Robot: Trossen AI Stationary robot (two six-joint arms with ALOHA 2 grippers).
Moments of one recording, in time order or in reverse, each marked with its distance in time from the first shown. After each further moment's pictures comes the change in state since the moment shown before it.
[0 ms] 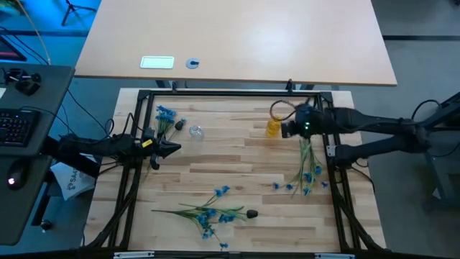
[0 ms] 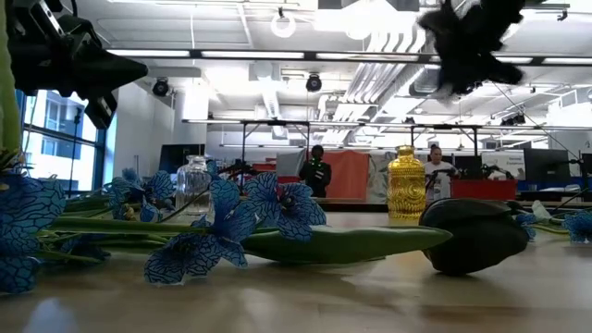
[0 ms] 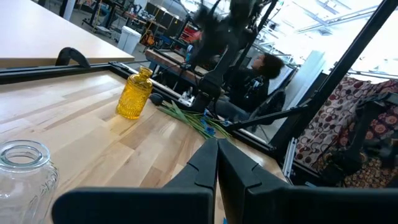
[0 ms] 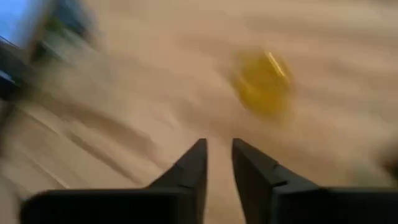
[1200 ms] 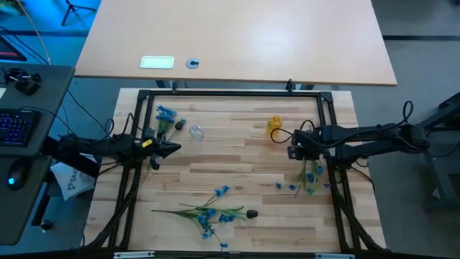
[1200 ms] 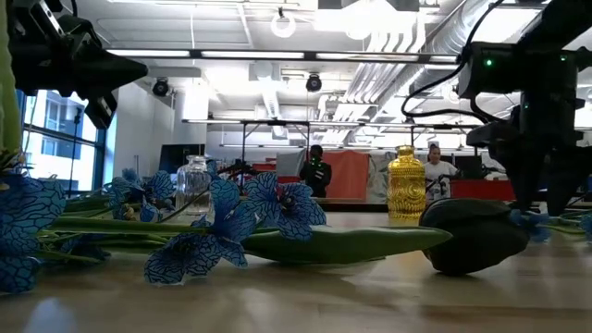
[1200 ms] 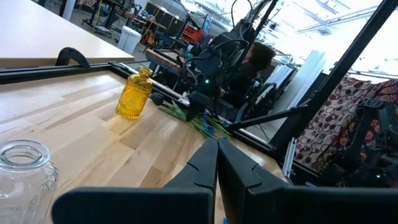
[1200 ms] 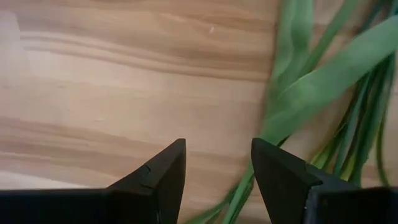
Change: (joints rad) left arm 0.000 0.000 0.000 0.000 0.000 0.000; right arm -0.015 0.002 -0.505 0.164 -0.269 0.286
